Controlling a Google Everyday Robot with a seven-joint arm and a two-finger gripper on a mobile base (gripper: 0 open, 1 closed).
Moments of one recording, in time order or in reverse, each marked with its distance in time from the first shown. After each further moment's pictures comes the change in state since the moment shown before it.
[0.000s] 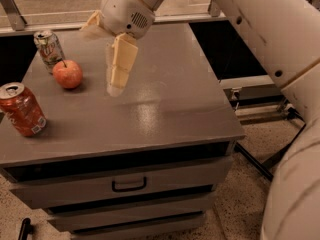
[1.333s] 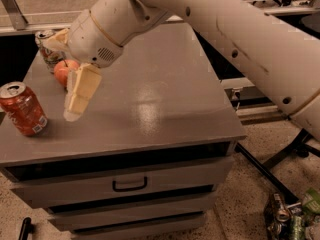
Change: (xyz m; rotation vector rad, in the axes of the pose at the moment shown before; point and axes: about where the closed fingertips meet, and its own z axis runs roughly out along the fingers) arm -0.043 -0.013 0.066 0.145 -0.162 -0.069
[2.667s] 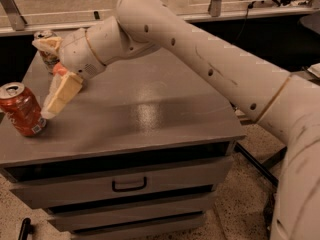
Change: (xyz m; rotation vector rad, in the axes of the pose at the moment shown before) arm 0.007 -0.051 0.050 0.128 -0.241 -0.004
